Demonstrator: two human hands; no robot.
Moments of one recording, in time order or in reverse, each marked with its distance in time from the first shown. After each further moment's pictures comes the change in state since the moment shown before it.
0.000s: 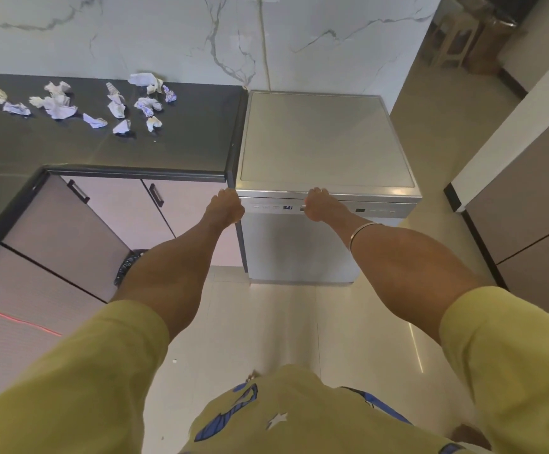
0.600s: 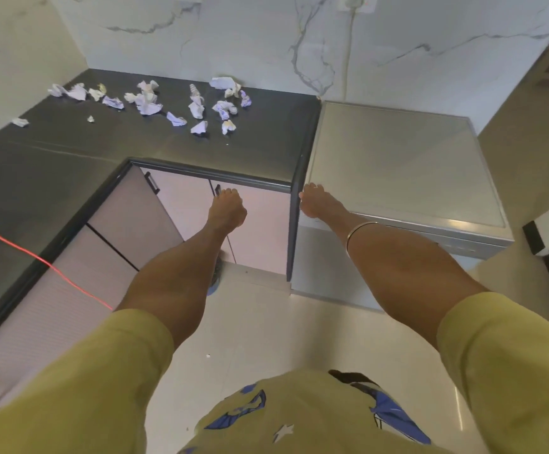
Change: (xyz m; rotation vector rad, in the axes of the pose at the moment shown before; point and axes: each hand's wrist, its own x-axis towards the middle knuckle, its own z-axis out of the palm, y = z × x) left_hand -0.038 -0.111 -0.081 0.093 0.225 -0.166; right_hand 0.066 -0.166 0.023 -0.266 0.076 -0.402
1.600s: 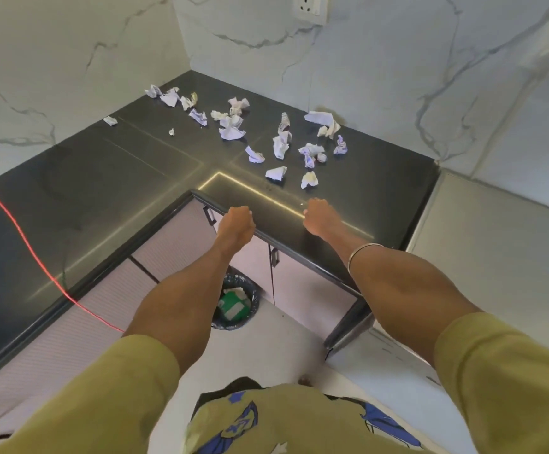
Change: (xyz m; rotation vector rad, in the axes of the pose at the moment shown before) left_hand 0.204 -0.151 -0.026 -0.172 0.147 -0.406; right_hand 0.305 -0.132 -0.046 0.210 0.055 -0.199
